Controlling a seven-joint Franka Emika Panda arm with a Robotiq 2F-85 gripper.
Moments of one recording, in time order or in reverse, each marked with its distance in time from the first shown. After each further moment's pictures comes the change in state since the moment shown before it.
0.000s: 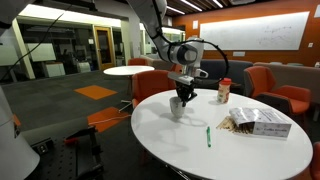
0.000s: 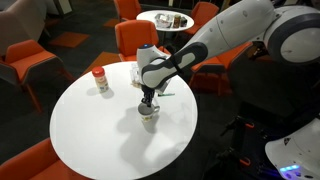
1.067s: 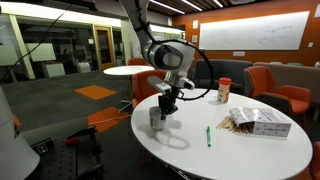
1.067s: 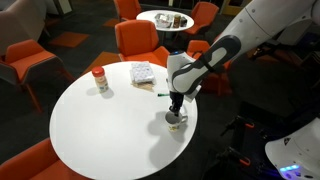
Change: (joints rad) arm -0.077 -0.283 0.002 -0.561 0.113 0.136 0.027
